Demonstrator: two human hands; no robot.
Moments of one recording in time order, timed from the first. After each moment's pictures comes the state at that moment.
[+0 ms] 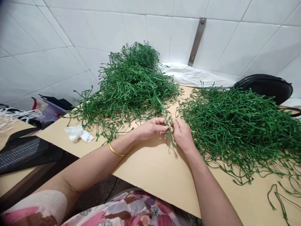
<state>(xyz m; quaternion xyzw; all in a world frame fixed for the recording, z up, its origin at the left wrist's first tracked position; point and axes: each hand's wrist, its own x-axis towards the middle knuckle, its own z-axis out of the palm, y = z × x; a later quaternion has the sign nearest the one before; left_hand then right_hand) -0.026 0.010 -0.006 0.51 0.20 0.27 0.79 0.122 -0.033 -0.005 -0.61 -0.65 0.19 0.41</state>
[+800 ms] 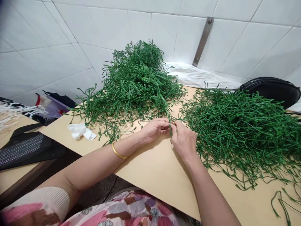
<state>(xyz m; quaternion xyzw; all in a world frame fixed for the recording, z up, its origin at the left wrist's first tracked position) -0.018 0.005 -0.008 0.40 0.29 0.37 0.79 0.107 -0.048 -0.002 -0.67 -0.70 -0.04 0.25</state>
